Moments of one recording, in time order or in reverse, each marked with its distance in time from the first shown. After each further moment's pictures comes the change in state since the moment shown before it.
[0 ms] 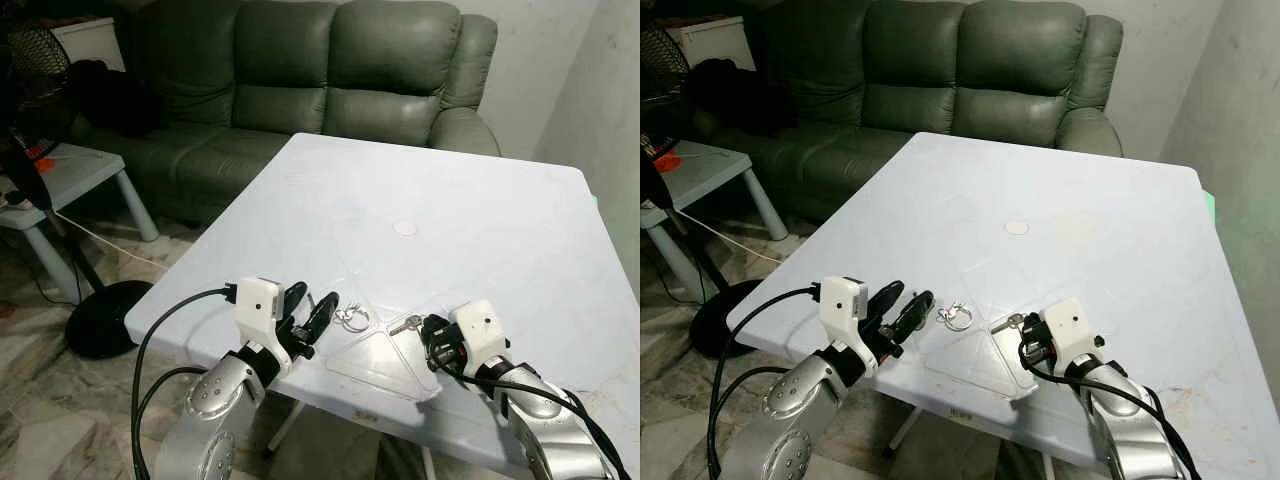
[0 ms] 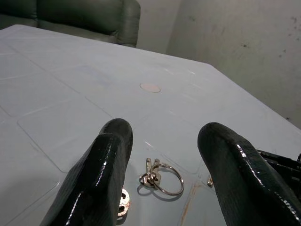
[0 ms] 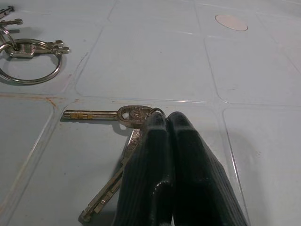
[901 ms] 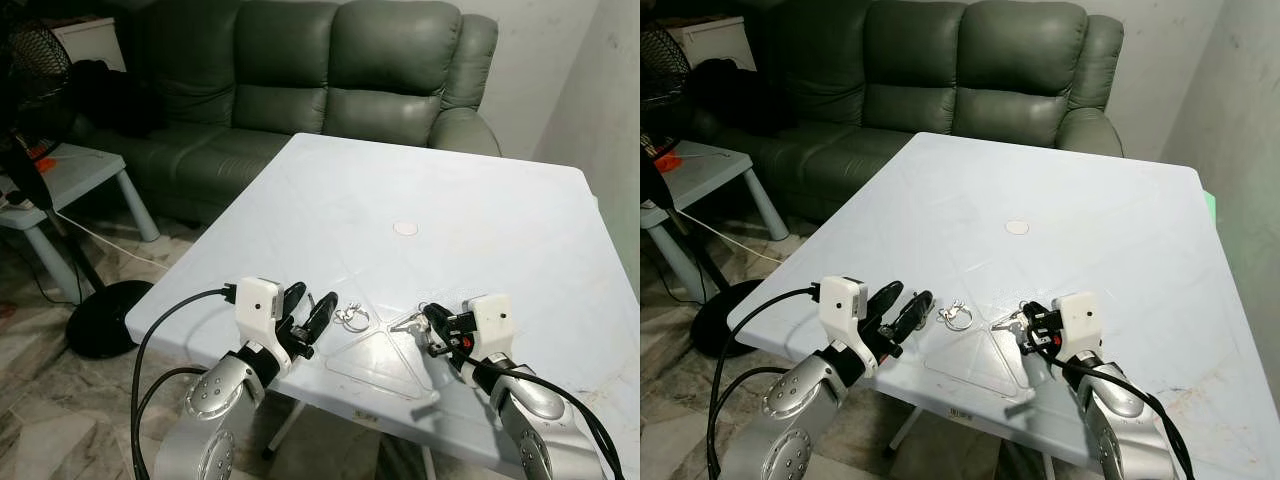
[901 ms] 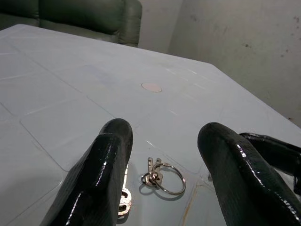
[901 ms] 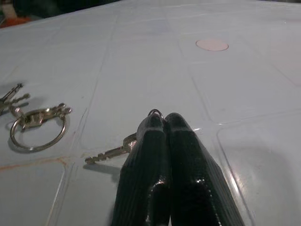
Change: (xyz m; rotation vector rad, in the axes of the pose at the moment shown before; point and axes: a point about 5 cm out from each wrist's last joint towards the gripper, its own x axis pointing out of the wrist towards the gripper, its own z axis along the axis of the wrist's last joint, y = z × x) left arm 0.000 0.001 0.000 0.000 0.001 0.007; right arm 0.000 0.001 0.011 0.236 -0.127 -0.041
